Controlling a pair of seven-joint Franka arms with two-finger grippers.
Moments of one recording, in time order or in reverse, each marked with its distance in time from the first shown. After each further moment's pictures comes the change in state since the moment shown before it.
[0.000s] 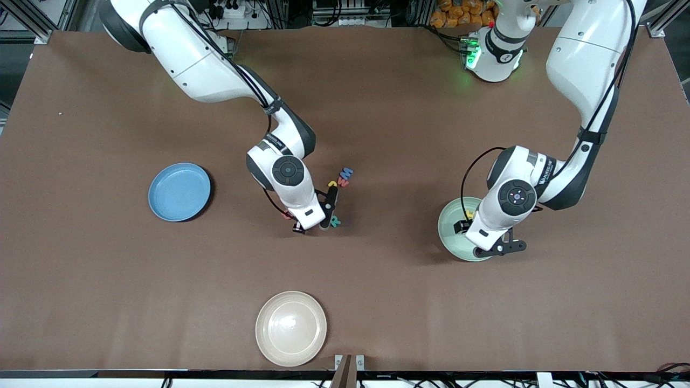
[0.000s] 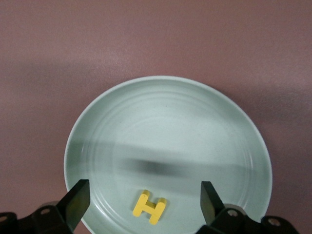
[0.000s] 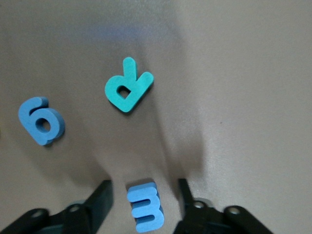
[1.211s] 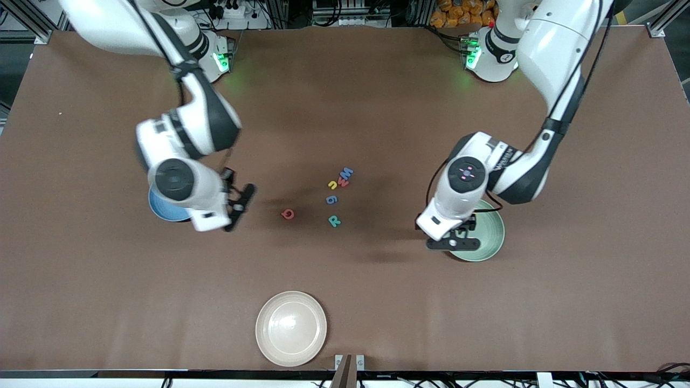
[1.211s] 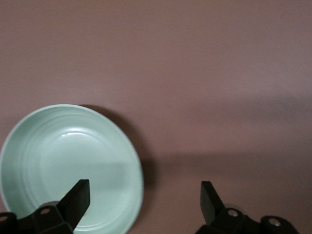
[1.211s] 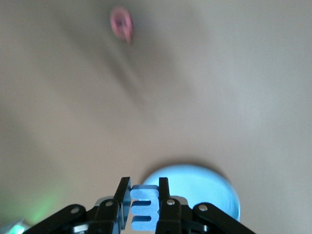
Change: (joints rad) left arm -0.205 0.003 -0.027 0.102 0.064 0.009 0.011; right arm -0.338 -0.391 0.005 -0.059 0.131 -0.696 -0.088
